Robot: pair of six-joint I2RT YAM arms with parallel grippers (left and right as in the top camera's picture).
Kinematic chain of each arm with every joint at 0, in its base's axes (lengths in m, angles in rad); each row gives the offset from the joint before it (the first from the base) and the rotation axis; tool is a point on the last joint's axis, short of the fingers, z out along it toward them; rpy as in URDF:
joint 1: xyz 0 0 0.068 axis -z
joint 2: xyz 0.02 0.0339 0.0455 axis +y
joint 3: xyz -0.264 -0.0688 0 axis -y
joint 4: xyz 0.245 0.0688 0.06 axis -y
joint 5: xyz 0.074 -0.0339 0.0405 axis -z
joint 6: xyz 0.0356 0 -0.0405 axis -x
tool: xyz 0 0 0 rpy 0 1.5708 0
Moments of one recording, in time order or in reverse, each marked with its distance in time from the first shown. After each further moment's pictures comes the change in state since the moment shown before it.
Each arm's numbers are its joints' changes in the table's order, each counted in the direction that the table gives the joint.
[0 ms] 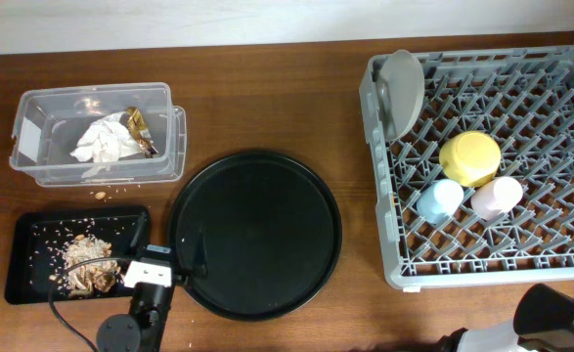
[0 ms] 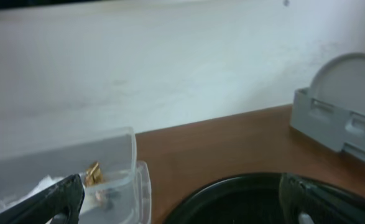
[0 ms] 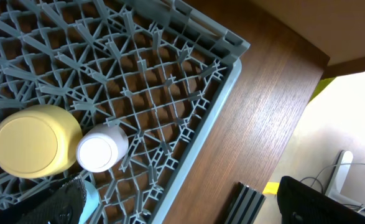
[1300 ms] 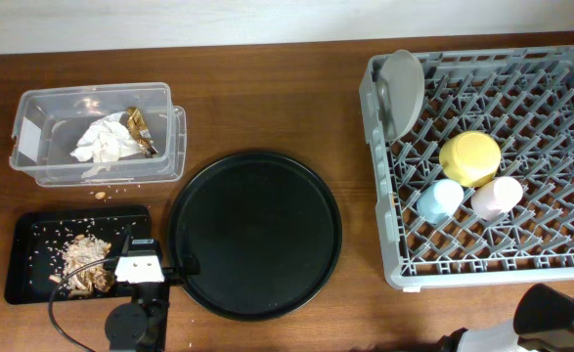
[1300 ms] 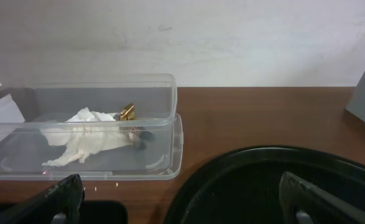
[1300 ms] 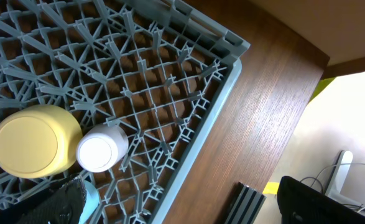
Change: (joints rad) left arm -0.009 -0.004 -0.041 -0.117 -0.192 0.094; right arm 0.000 0.000 0.000 0.000 0.000 0.000
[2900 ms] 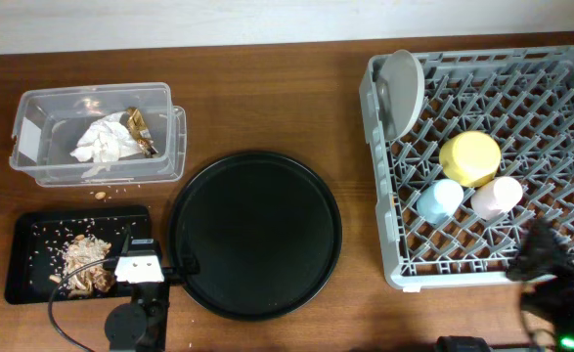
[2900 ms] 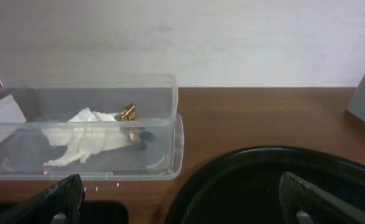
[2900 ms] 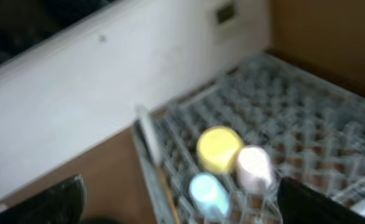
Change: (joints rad) left arm 0.000 0.000 0.000 0.000 -0.003 0.000; right arm -0.476 -1.231 -0.895 0.635 -0.173 0.000
